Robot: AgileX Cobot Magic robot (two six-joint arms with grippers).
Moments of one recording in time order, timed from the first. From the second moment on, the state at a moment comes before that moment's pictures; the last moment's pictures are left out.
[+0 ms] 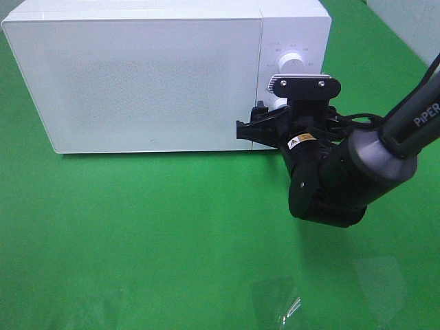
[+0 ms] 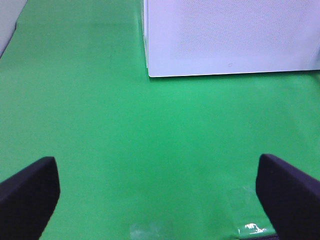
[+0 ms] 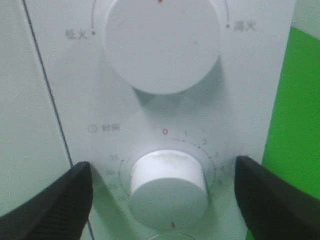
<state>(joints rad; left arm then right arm) 0.00 0.00 -0.52 -0.15 1.07 0.09 0.65 2.12 -0.82 0.70 -1.20 -0.25</state>
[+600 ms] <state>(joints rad) 0.00 0.00 -0.52 -0.15 1.07 0.09 0.65 2.12 -0.82 0.69 -1.20 -0.23</state>
